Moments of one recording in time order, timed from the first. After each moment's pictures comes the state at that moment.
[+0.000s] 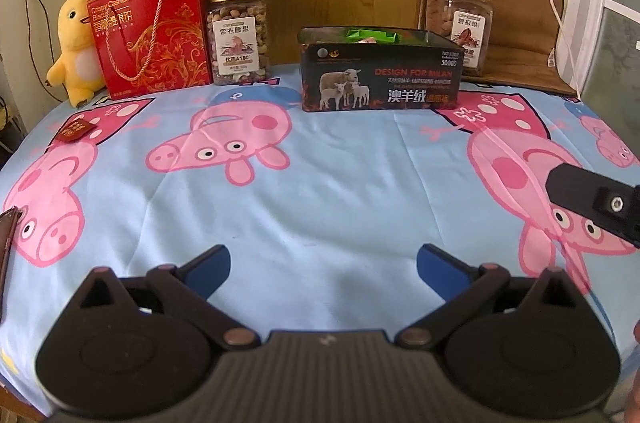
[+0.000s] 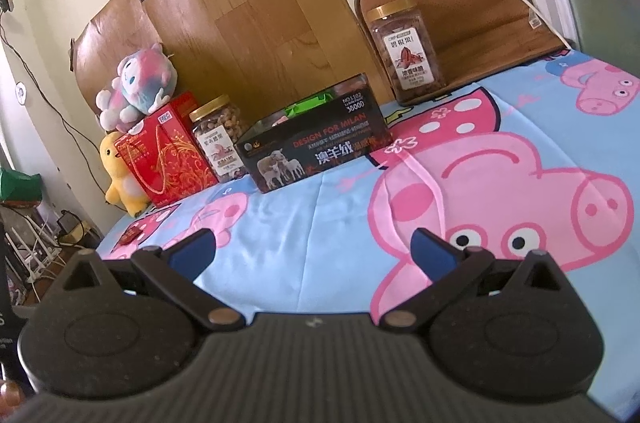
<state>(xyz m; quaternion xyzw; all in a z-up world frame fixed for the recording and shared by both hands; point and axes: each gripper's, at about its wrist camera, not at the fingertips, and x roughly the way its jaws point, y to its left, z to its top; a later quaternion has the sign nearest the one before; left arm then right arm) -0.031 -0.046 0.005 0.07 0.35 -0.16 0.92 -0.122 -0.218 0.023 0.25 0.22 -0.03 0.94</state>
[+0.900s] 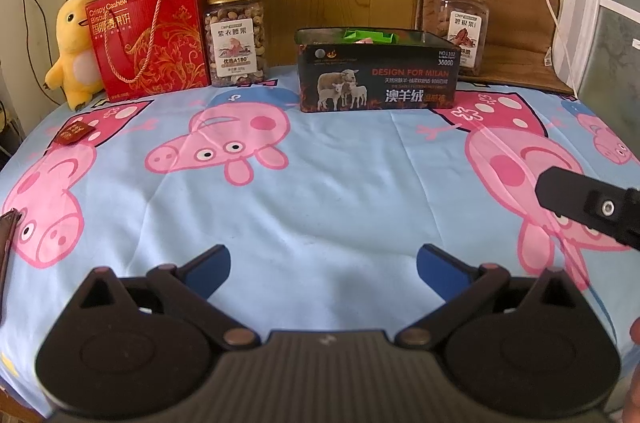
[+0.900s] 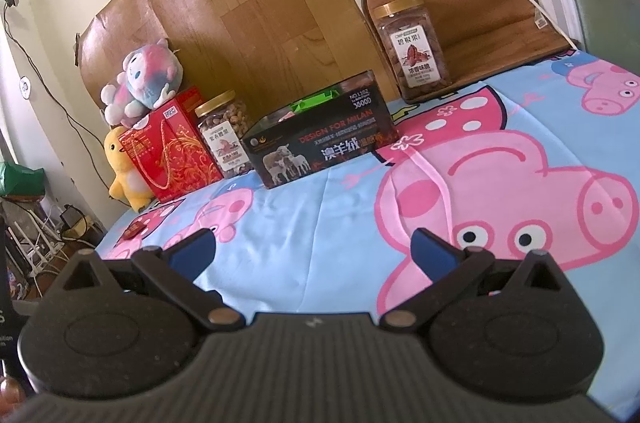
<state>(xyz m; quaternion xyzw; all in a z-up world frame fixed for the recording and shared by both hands) -0.034 -0.046 0.004 0.07 0.35 -0.16 0.92 -0.122 -0.213 0.023 0.24 0.22 -0.02 0.94</state>
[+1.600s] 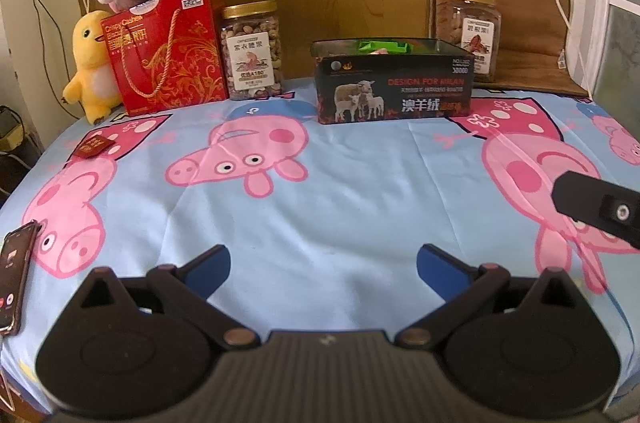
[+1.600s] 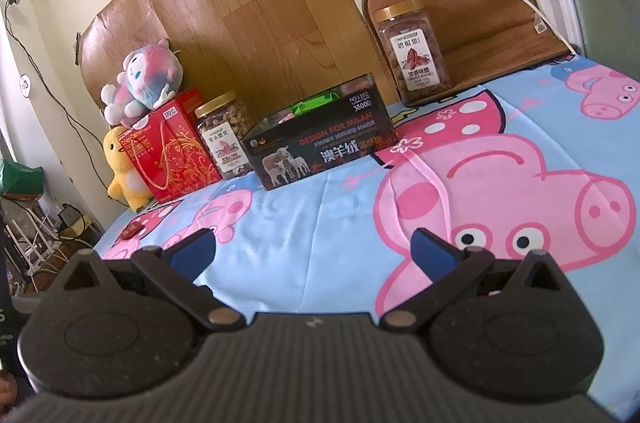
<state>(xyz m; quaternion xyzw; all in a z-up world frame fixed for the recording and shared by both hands) -0.036 -0.046 0.007 0.09 0.33 -0.13 0.93 -0.123 -0.212 0.024 0.24 0.21 -0.03 0.95</state>
